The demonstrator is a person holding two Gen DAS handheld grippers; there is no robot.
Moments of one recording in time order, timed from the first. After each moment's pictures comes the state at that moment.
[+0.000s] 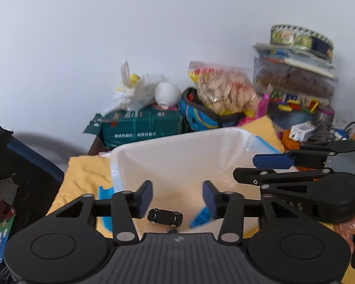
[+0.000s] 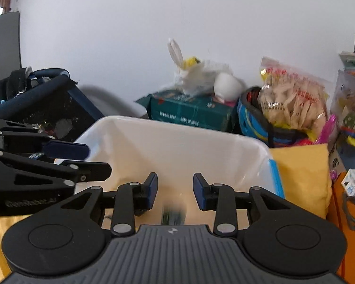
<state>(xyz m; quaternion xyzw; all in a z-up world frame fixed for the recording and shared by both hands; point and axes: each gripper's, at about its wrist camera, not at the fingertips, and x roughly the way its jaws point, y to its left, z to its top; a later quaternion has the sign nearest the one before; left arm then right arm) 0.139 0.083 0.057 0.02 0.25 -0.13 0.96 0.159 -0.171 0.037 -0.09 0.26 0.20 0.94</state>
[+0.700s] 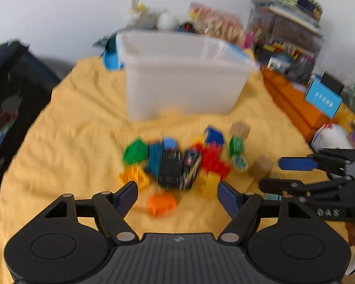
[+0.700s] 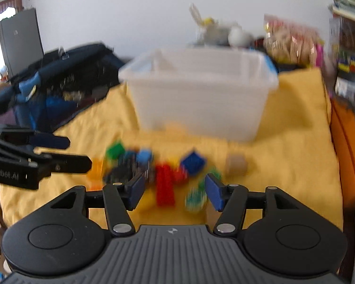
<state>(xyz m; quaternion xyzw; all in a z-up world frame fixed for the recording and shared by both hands) -0.004 0.085 -0.026 -0.03 0.40 -0.12 0.91 0.011 -0.231 -0.014 -0.05 0.34 0.25 0.90</state>
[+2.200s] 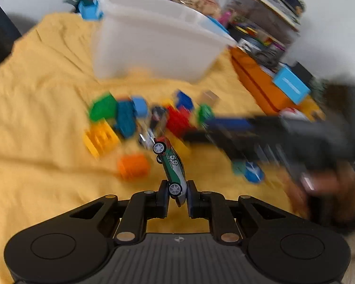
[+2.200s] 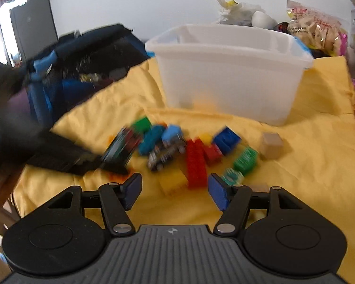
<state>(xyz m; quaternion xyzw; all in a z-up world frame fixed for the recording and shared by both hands) -0.013 0.112 -0.063 -0.11 0.45 -0.25 0.85 0.011 -0.200 -0.031 -0.05 0.36 0.30 0.88</state>
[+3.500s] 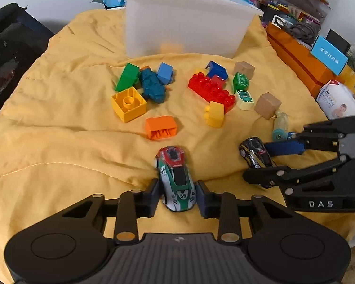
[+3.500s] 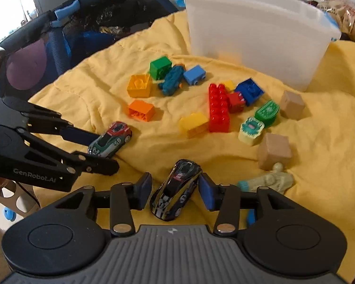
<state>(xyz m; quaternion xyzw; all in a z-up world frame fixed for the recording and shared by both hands) -0.039 0.085 -0.077 -0.02 0.47 -0.12 0.88 -0.022 -0.205 -0.054 -0.13 0.44 0.33 0.83</state>
